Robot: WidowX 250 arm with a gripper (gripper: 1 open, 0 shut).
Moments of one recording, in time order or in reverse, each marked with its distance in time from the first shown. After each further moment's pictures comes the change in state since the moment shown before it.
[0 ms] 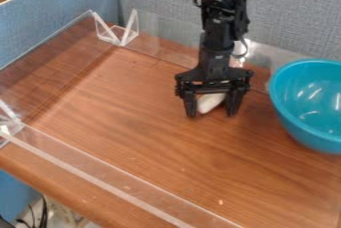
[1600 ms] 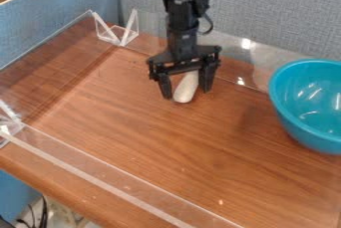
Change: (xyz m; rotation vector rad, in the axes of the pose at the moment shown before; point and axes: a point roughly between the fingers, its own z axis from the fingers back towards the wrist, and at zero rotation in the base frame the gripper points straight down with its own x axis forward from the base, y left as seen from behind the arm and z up) arm 0.038 0.033 0.016 -0.080 -0.043 0.108
